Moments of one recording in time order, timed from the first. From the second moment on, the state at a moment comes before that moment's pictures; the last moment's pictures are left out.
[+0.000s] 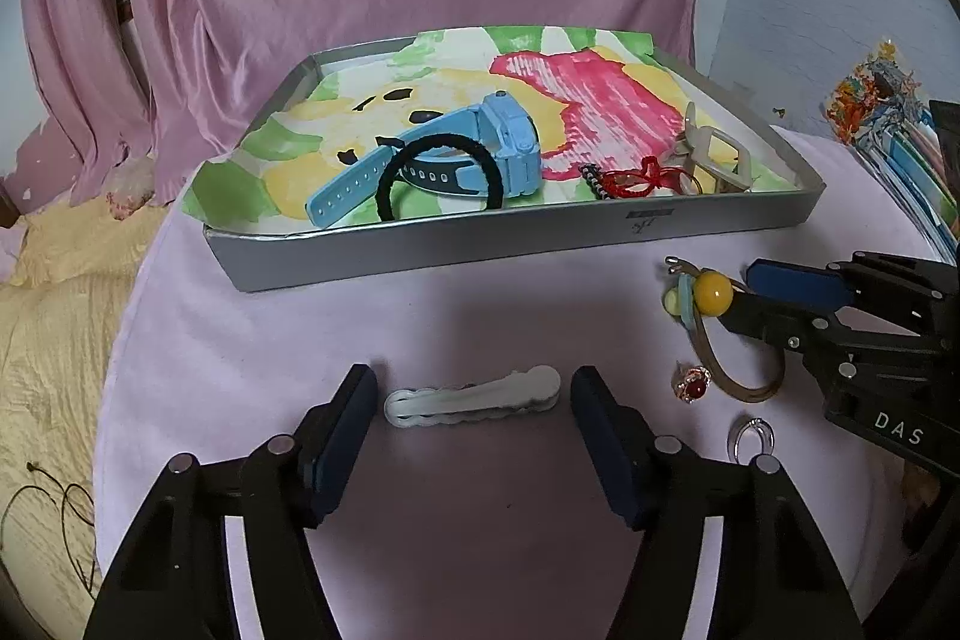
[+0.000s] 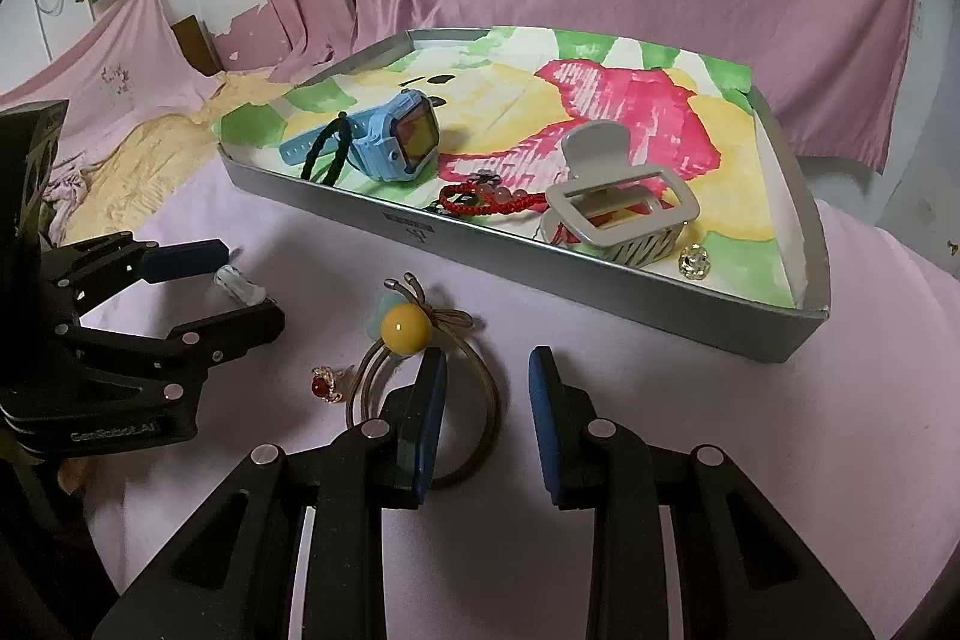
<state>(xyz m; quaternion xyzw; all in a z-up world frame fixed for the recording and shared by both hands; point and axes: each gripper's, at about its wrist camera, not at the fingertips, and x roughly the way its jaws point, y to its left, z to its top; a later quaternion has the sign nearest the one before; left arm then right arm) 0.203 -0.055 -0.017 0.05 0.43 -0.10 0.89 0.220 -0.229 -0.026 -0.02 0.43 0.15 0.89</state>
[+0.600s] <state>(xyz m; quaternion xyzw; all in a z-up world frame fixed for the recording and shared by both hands) 0.200 -0.051 -0.014 0.03 0.43 -0.11 0.90 0.221 -0.226 -0.028 -0.02 0.43 0.17 0.89</state>
